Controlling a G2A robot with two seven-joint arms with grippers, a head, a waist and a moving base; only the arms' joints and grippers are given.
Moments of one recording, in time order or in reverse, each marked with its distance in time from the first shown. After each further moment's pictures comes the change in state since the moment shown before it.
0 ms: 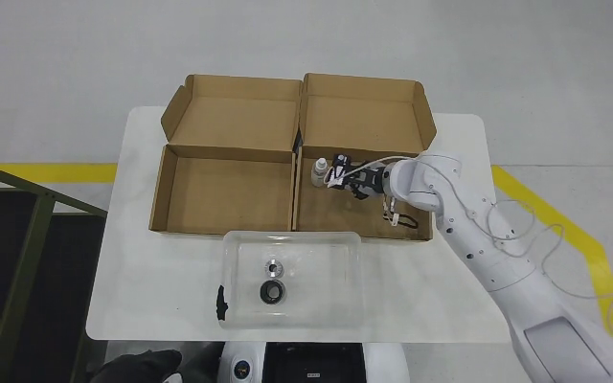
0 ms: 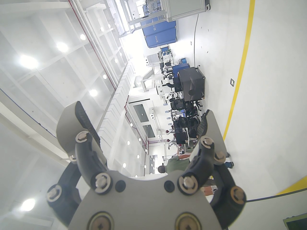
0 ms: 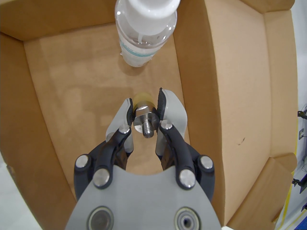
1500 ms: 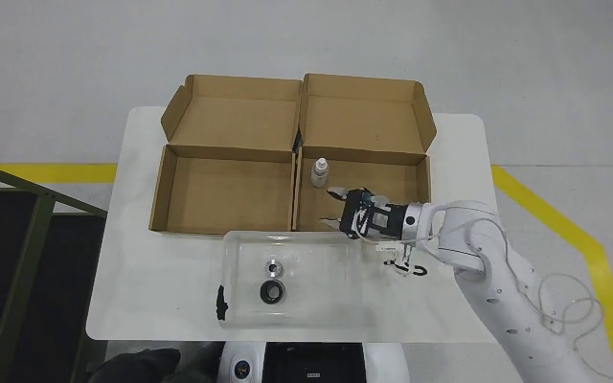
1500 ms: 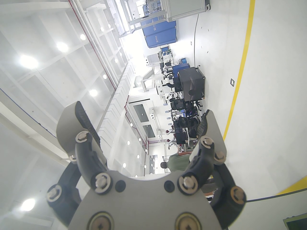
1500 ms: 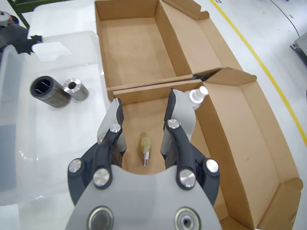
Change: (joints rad) left arm 0.000 0.000 0.000 0.000 0.000 0.000 0.000; right arm -0.450 0.089 0.295 -0.565 0.116 -0.052 -0.203
